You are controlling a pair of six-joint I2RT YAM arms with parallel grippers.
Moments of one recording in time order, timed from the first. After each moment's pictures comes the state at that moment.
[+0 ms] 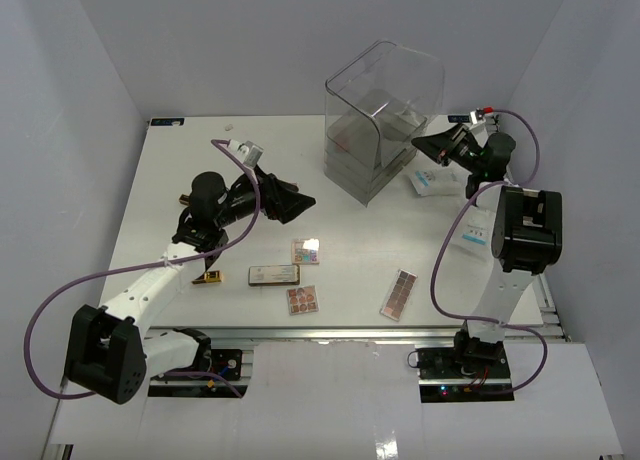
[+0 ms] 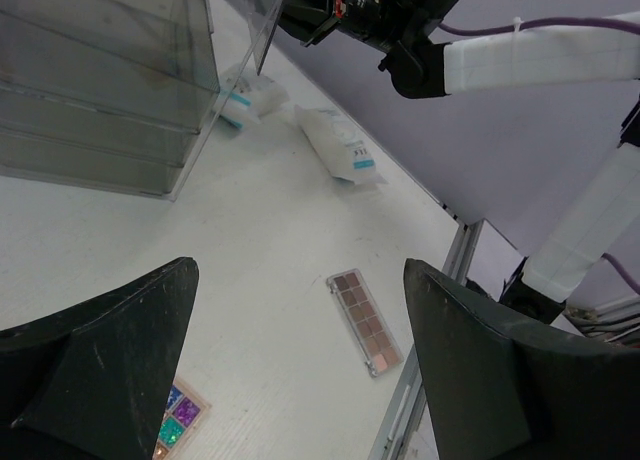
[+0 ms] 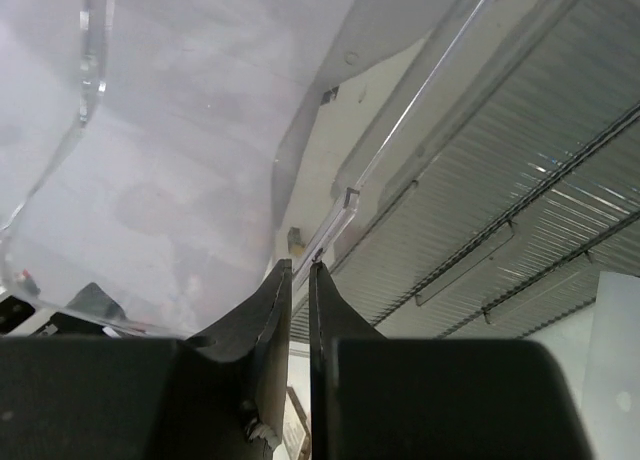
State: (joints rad) left arm -0.38 1.17 0.76 0.39 0.65 -0.49; right arm -0.11 1.99 1.14 0.91 -0.95 1.14
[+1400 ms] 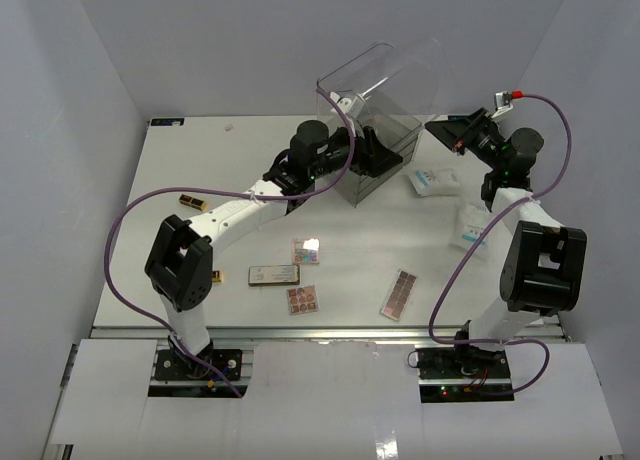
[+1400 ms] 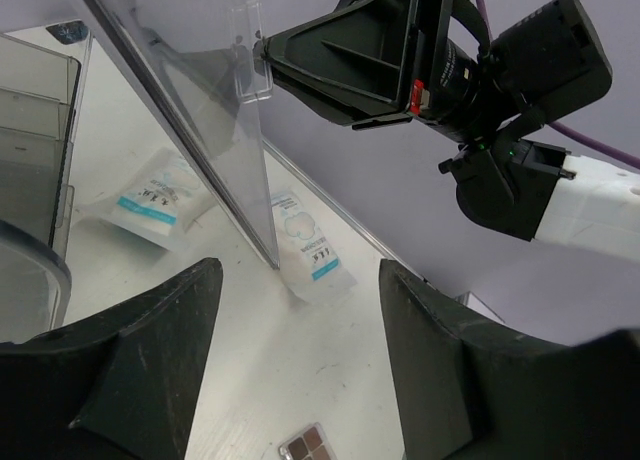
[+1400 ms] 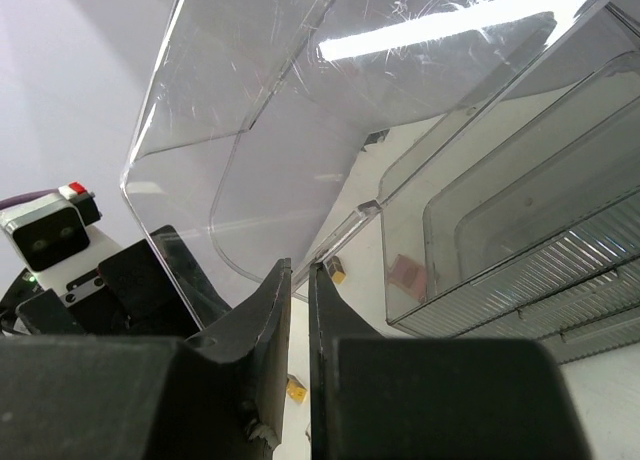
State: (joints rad) left arm -0.73 1.81 1.50 0.31 0.37 -0.52; right arm -0.14 1.63 1.05 0.86 -0.93 1.18
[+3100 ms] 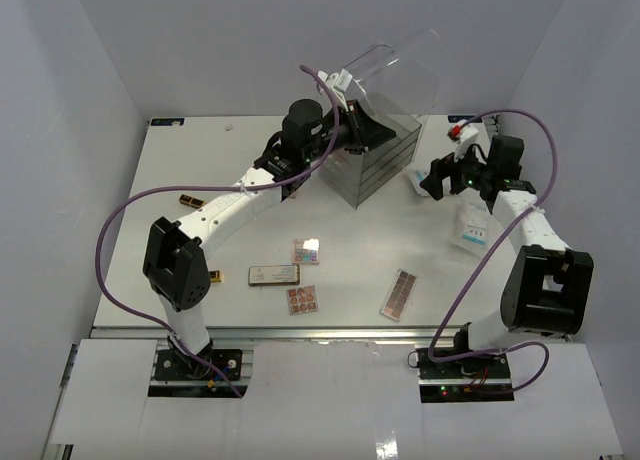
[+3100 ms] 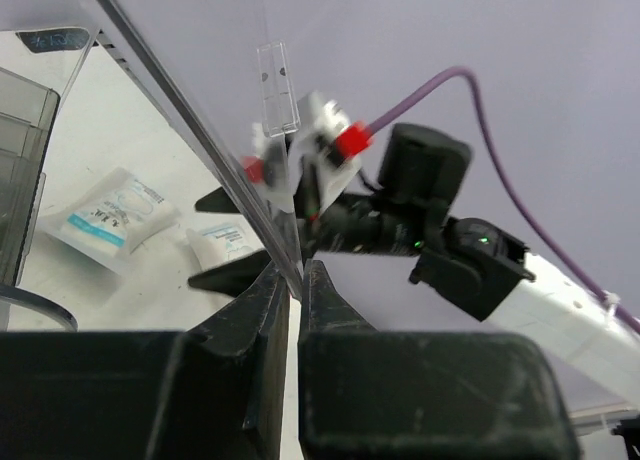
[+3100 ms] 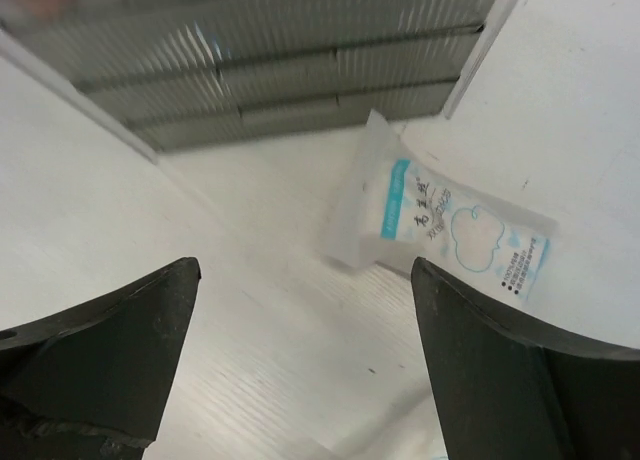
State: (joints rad) left arm -0.69 1.80 1.66 0.19 0.35 -0.73; right arm -0.09 1.49 1.07 -0.17 -0.68 -0.40
